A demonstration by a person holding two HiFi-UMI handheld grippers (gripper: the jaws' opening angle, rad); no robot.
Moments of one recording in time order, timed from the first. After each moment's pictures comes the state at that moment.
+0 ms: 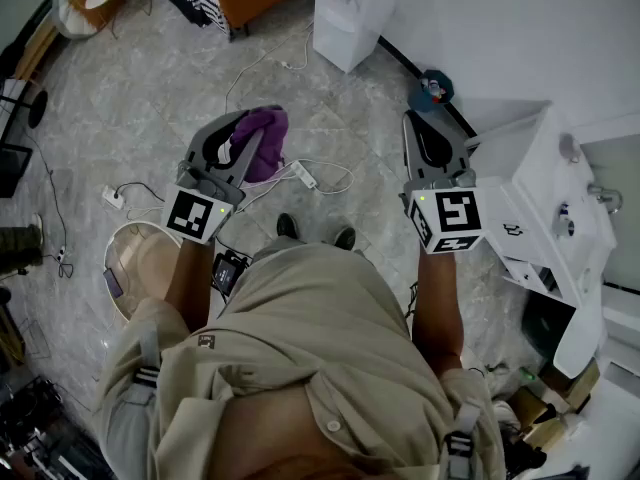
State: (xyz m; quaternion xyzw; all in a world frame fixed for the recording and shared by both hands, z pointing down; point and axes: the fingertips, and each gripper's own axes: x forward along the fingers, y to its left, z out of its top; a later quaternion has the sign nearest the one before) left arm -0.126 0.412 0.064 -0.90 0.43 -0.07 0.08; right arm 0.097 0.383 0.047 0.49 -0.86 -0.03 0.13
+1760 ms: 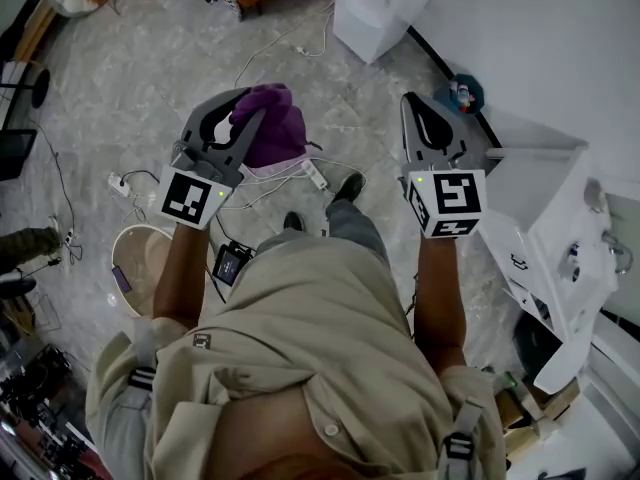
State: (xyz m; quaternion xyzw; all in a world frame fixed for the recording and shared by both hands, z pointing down) left arm -0.151 0.181 0.115 -0.88 0.44 -0.14 0.05; right arm 0.059 0.137 0.127 0.45 -0.88 0.03 0.16
